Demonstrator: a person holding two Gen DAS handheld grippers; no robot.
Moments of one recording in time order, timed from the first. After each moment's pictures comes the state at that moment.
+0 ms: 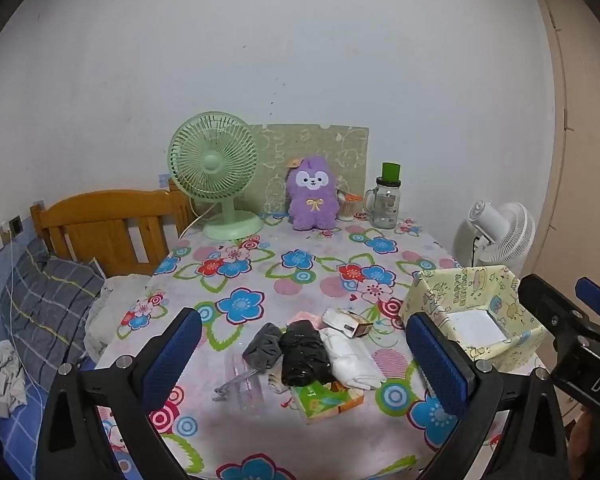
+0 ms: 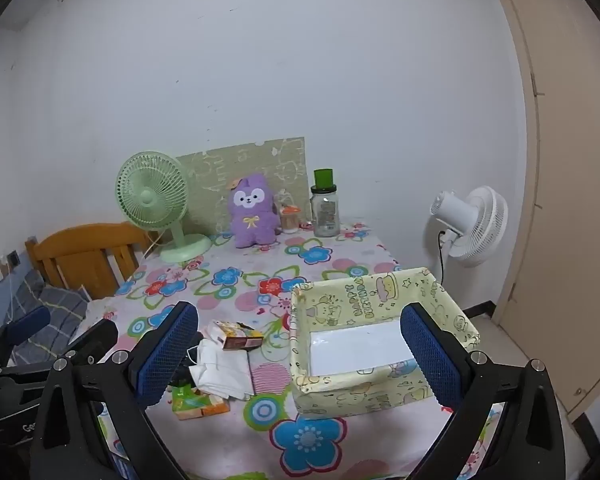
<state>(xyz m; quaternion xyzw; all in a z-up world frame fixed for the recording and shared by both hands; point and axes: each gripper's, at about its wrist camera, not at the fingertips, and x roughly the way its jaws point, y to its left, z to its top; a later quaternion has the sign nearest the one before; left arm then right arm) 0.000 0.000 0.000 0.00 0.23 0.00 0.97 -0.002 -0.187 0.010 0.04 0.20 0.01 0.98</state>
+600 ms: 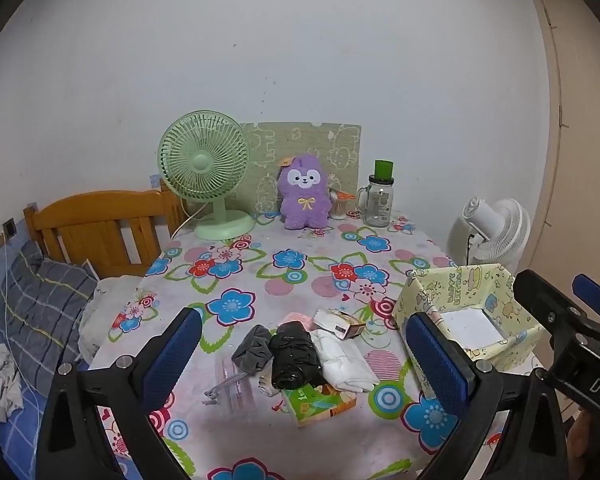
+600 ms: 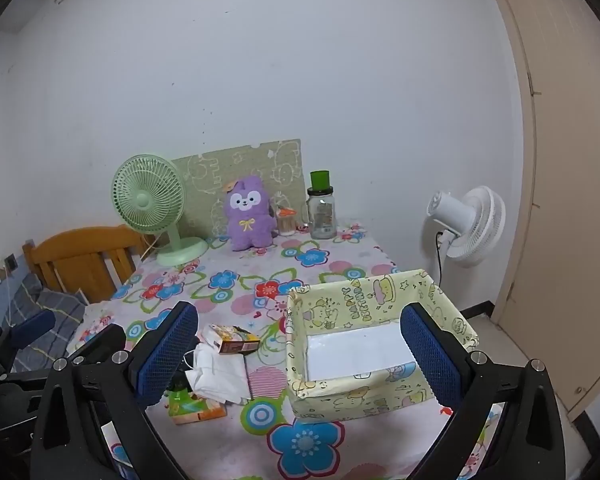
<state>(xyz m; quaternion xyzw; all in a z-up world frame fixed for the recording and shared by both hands) 0.008 -0.009 0.000 0.00 0.24 -0.01 0.97 0.002 -0.190 0.007 0.04 0.21 0.01 0.98</state>
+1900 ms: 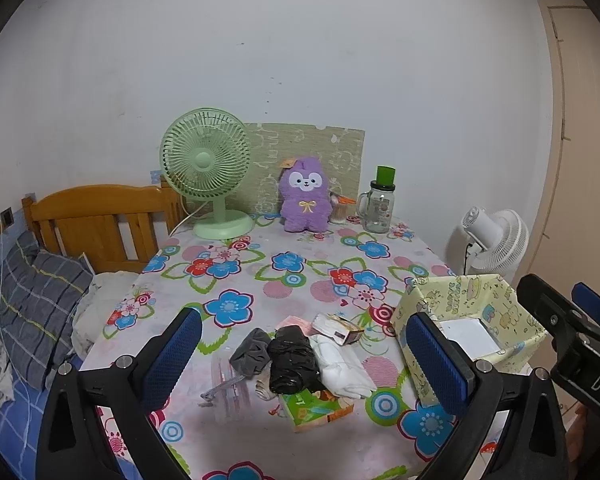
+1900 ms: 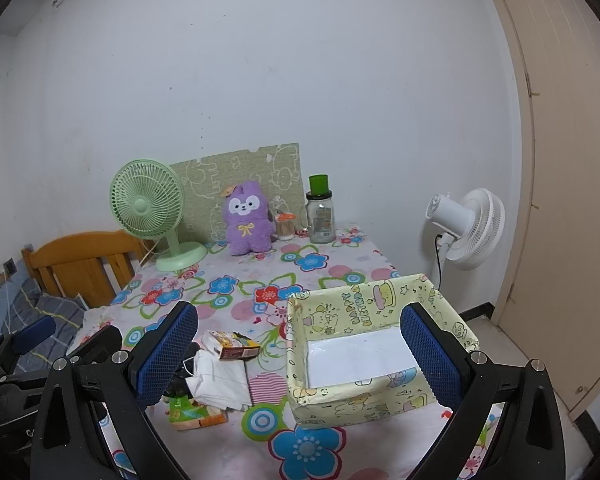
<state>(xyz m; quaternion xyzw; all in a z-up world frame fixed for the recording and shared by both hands) 0.012 0.002 0.001 -0.03 0.23 -0.02 0.97 0.001 -0.187 0.011 0.04 0.20 0.01 0.98</state>
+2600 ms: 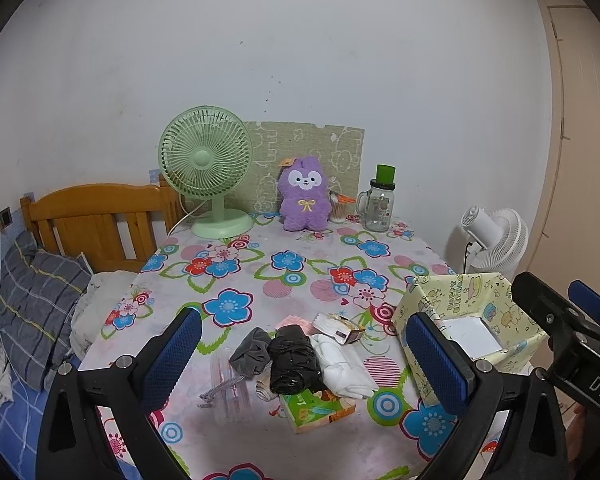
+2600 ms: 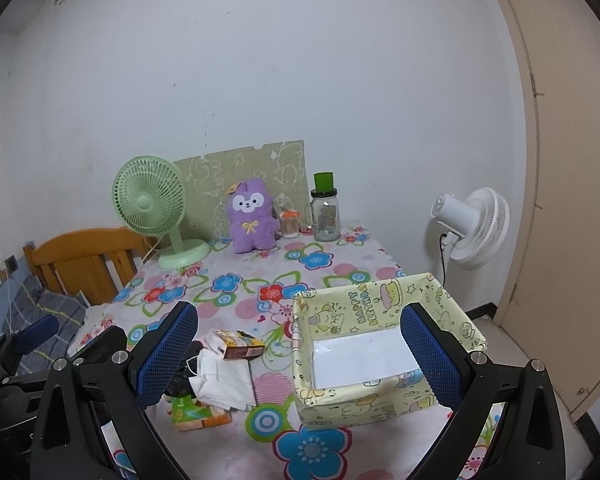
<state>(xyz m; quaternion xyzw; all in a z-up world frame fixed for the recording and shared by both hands) 0.013 0.004 -0.002 -0.03 0.24 -0.02 0.97 0.008 -0.181 0.010 0.04 0.20 0.01 0.98</state>
